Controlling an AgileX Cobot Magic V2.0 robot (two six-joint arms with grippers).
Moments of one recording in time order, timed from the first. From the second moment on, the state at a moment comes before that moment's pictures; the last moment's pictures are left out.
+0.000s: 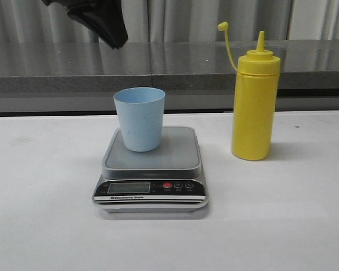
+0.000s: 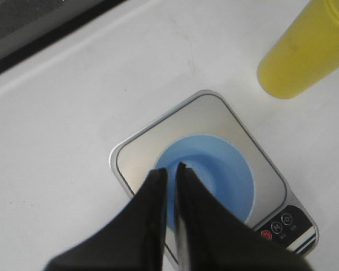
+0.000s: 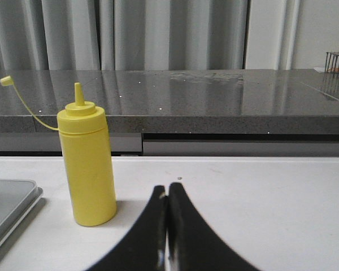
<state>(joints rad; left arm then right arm) -0.44 1.75 -1.61 -0.17 0.85 0.19 0.06 -0.01 0.03 -0.16 -0.01 0.21</state>
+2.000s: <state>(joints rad) -0.16 0.25 -0.41 -0.18 0.58 0.14 0.06 0.04 -0.20 -0.16 0.23 0.21</state>
